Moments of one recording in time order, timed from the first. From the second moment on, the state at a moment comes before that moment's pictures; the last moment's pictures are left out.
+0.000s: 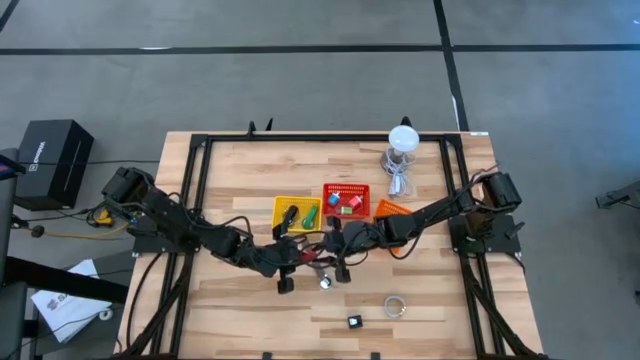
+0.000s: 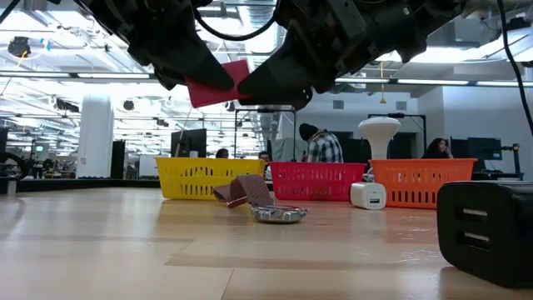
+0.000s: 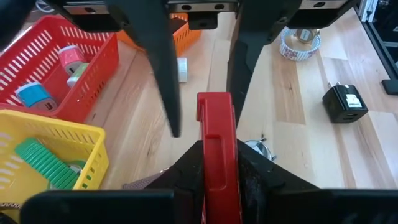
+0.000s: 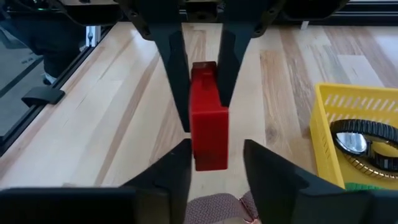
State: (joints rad) left arm -0.44 1.53 0.82 0.05 -0.47 -0.37; right arm 0.22 1.79 0.96 0.35 0.03 0.08
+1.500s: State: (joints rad) left arm -0.43 1.53 0.82 0.05 -0.52 -0.37; right arm 0.24 1.40 0.96 -0.76 0.26 0.46
